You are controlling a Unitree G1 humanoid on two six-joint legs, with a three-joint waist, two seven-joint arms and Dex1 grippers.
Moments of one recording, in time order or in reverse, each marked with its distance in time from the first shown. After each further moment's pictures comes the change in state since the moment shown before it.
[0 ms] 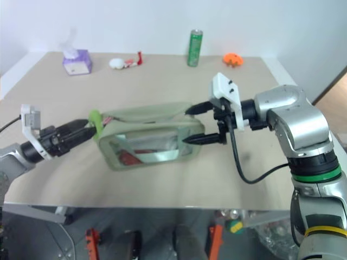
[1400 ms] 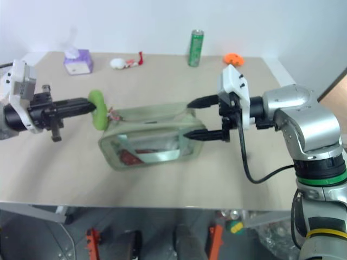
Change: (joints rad) left arm -0.314 0.213 -0.139 -0.048 0.136 -0.028 -0.227; right arm 0.026 -0.004 -0.070 -0.024 0.062 -0.014 -0.037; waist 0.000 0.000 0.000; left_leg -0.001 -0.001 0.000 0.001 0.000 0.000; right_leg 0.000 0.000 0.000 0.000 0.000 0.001
